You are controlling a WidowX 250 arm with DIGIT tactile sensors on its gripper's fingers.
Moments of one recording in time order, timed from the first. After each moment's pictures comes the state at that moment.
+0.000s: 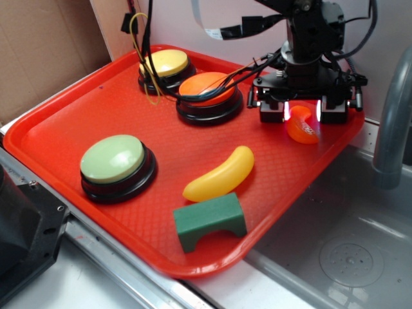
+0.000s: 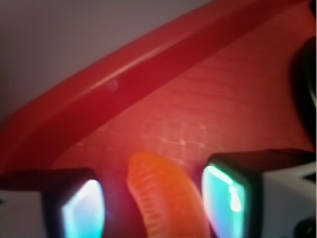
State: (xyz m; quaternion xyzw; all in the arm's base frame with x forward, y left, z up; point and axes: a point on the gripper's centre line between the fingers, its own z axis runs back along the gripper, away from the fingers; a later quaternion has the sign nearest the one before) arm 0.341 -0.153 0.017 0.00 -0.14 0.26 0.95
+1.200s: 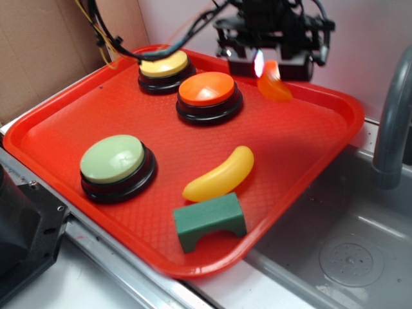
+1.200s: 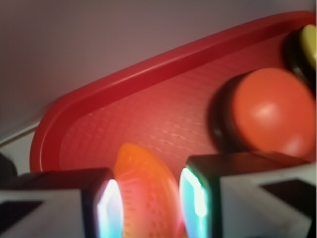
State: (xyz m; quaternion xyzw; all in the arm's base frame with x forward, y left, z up) arm 0.303 -0.129 0.114 0.00 -0.13 0.19 0.97
